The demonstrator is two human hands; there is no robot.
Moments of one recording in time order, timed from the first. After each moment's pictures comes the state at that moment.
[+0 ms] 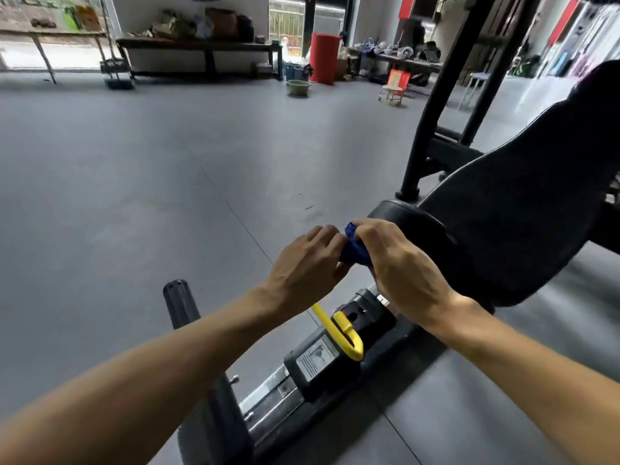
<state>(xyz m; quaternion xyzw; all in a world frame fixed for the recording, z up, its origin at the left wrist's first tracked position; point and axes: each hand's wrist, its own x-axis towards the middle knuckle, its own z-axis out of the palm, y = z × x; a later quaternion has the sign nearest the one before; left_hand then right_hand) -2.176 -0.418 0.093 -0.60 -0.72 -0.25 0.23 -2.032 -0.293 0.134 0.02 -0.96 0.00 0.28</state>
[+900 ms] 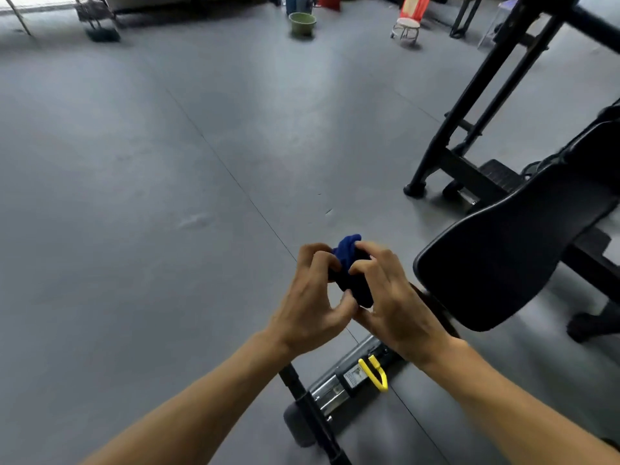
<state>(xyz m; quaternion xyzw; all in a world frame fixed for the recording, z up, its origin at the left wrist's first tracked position) -2.306 -0.543 0.489 -0.48 -0.70 -0.52 -0.09 -2.188 -0.419 0.521 -0.06 -0.96 0.18 0.20</state>
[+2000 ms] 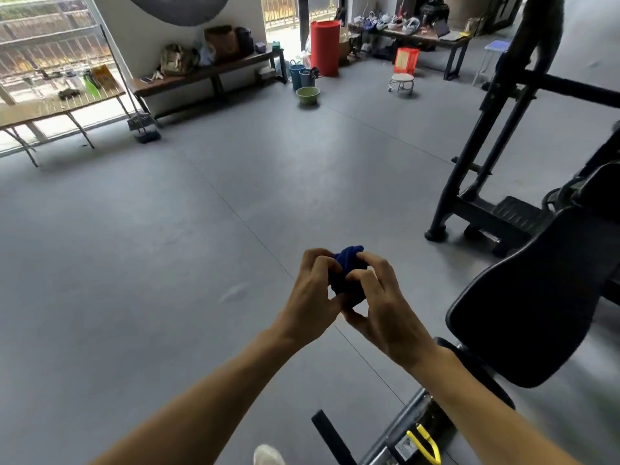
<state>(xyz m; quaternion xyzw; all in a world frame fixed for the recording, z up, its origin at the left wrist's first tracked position) -2.437 -0.508 0.653 -0.52 -0.73 -0.44 -0.03 -2.307 -0.402 0.642 -0.10 -0.93 0.22 0.28</state>
